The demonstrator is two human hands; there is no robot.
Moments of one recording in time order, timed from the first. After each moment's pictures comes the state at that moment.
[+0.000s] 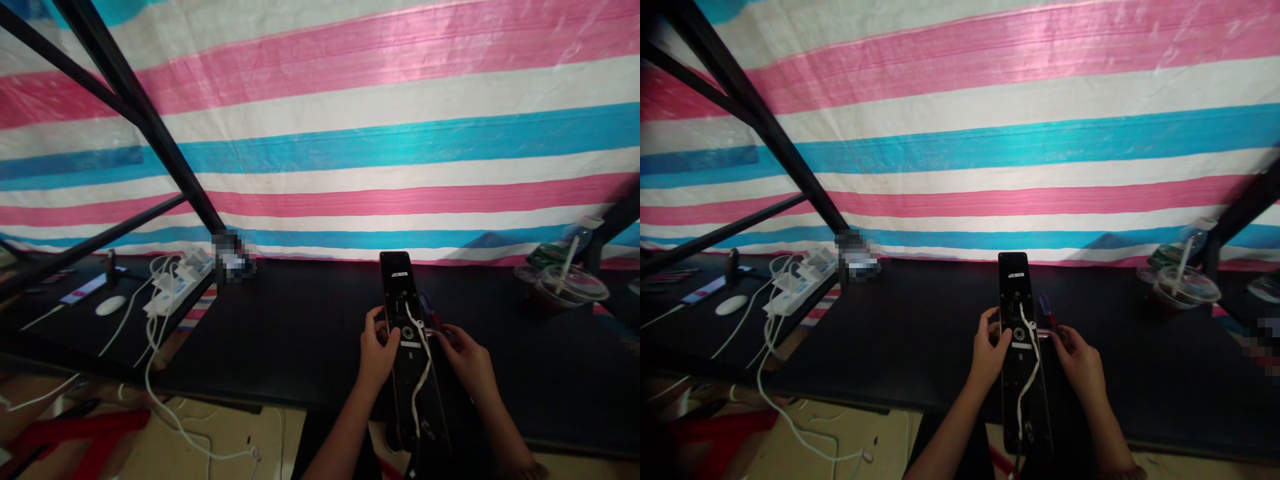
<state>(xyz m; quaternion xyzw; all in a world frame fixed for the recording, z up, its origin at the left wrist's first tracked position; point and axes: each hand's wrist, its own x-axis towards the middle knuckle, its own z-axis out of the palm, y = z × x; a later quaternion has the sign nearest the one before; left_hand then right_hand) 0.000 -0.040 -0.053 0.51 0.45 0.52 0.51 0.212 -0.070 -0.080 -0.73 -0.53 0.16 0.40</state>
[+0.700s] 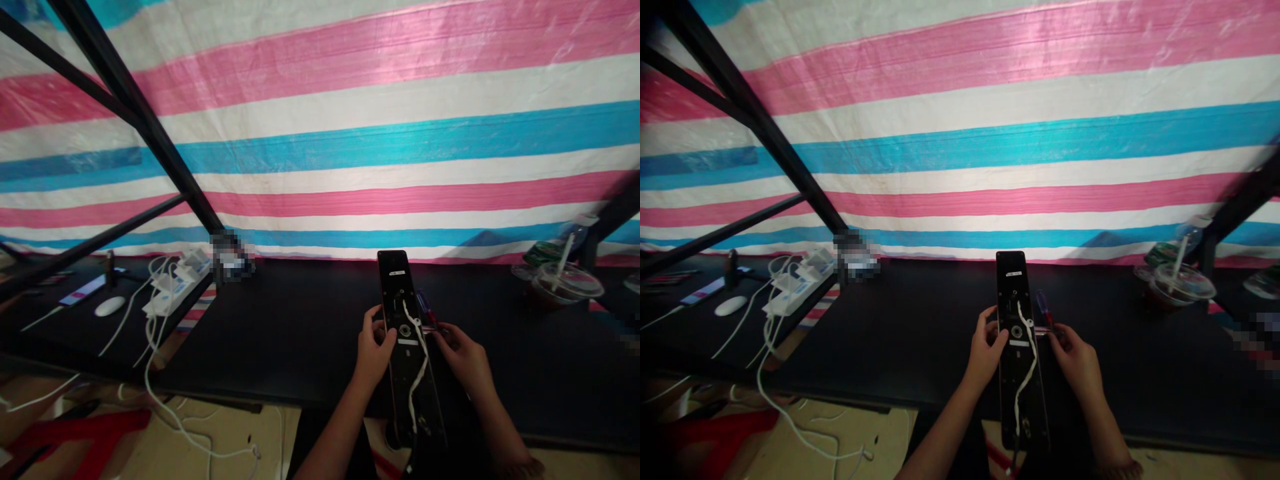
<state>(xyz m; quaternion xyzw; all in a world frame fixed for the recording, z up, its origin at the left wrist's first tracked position) -0.005 -0.039 -0.057 0.52 0.43 0.50 0.54 0.214 -0.071 -0.085 -0.72 -0.54 0.18 0.40</state>
